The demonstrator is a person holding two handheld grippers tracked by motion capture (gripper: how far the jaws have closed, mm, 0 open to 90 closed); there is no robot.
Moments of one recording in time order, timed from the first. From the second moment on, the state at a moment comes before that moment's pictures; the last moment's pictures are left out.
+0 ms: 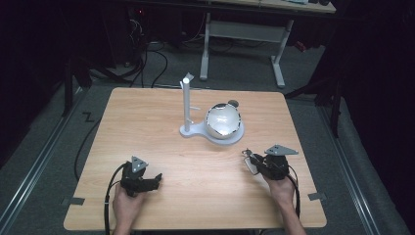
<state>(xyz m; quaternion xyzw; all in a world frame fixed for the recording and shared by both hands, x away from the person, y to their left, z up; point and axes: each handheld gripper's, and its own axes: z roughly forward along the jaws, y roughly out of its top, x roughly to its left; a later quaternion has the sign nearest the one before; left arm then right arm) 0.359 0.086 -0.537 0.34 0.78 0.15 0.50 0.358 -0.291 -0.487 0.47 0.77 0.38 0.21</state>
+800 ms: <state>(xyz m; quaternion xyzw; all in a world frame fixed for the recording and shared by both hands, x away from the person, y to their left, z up) 0.359 0.086 -0.536 0.33 0.79 0.14 0.50 0.363 -0.286 -0.461 0.44 0.77 0.42 0.20</state>
